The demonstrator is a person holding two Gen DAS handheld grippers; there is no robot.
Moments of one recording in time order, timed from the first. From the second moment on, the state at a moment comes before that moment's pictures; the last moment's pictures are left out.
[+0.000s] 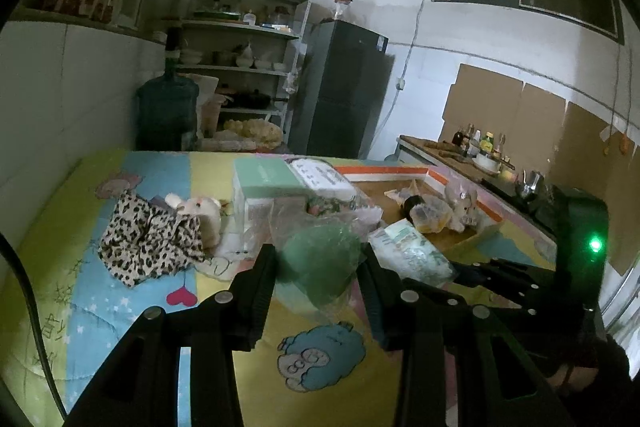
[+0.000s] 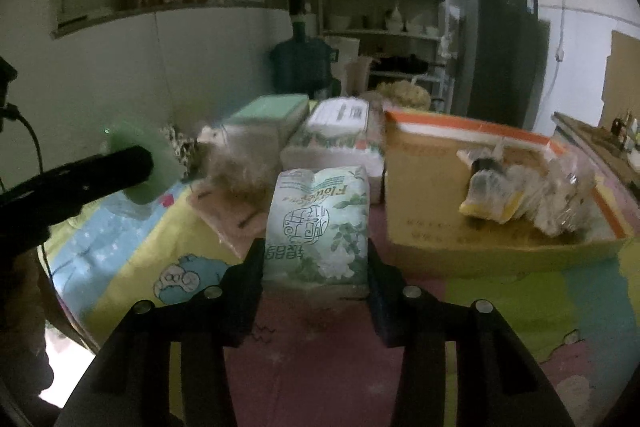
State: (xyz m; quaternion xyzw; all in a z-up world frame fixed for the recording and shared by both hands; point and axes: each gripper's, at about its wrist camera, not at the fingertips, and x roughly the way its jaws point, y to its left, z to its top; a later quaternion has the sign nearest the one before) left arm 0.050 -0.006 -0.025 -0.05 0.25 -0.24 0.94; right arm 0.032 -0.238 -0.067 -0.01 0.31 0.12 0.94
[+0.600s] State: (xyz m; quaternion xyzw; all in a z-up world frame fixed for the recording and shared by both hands) left arm 0.071 -0.079 0.009 -0.05 0.26 -0.26 0.93; right arm 0.018 -0.304 -0.027 -0.01 0.26 0.07 0.96
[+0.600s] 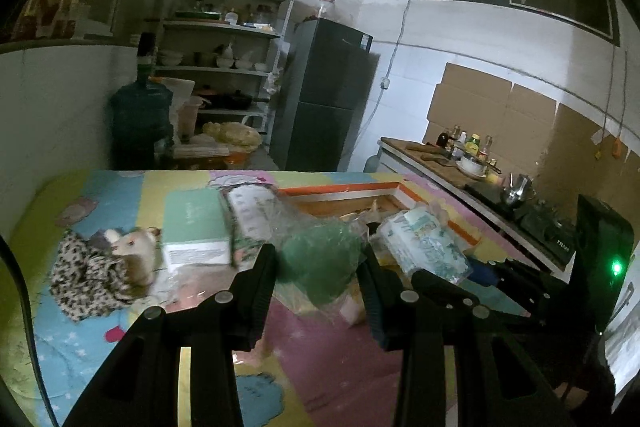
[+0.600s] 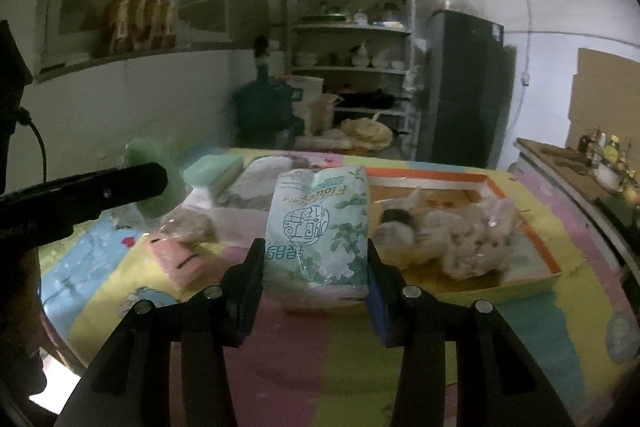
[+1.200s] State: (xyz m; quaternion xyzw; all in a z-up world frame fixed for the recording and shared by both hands) left arm 0.104 -0.171 0.018 -0.04 0.29 -0.26 0.92; right arm 0.023 -0.390 -0.016 -0.02 0.23 0.02 0.97
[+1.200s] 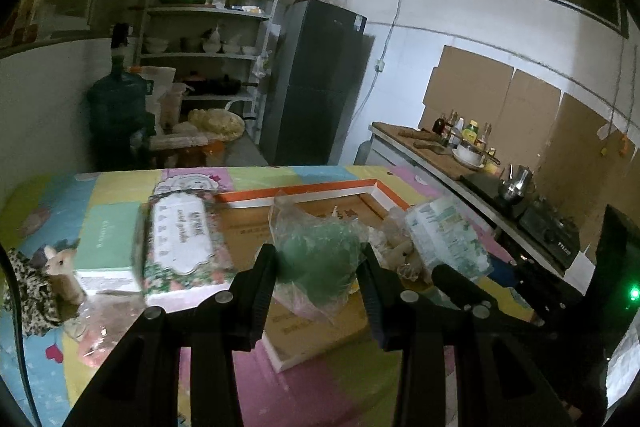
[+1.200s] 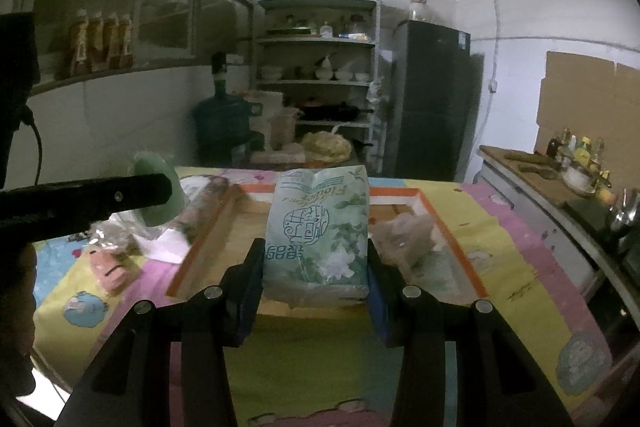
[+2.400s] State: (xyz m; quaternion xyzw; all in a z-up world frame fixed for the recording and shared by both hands) left arm 0.240 -0.323 -0.029 -0.01 0.40 -0.25 0.88; right arm 0.224 -0.535 -0.029 0.00 0.38 0.10 0.92
